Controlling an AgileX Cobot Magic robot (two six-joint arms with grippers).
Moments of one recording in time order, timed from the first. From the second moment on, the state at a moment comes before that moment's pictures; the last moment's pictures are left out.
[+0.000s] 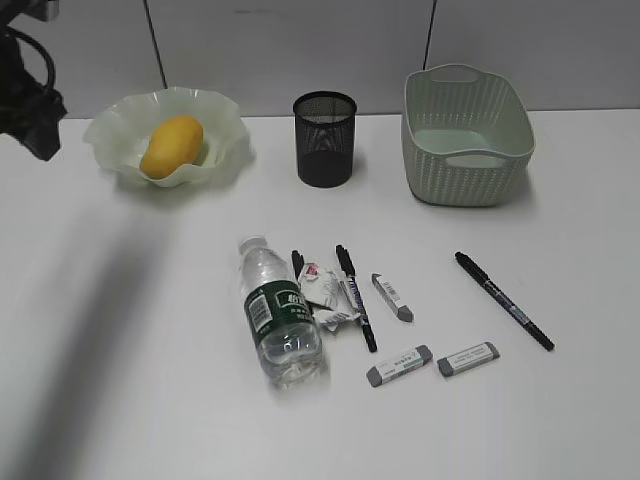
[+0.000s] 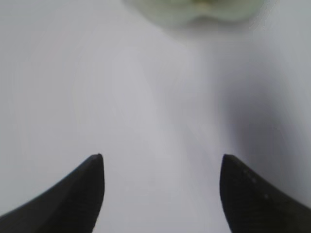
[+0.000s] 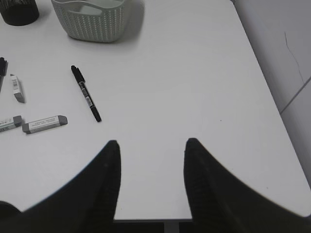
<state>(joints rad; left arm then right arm) -0.19 1.76 -1.46 0.20 1.04 0.11 0.05 -0.01 -0.50 -0.04 1.04 -0.04</state>
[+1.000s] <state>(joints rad) -0.18 1.35 -1.45 0.08 1.22 0.08 0.05 -0.01 -0.50 -0.04 1.04 -0.04</state>
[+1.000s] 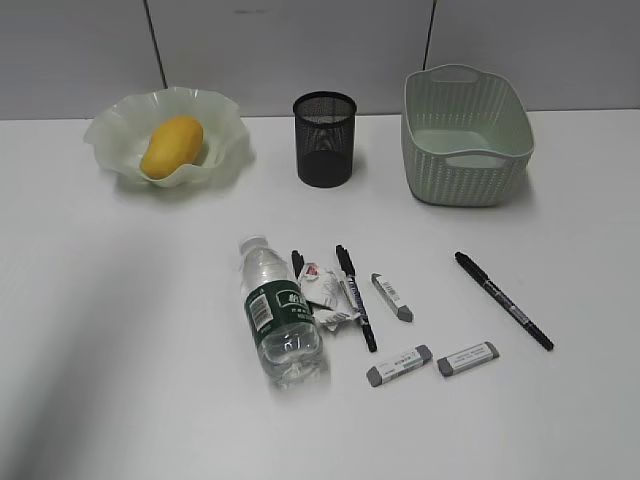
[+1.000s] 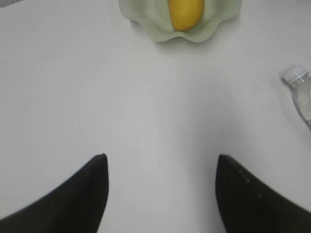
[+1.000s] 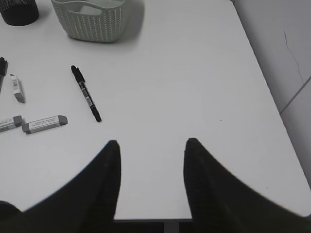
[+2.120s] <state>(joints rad) -0.03 0.44 -0.80 -0.01 1.22 0.08 0.05 0.73 -0.73 0.12 1.04 -0.10</state>
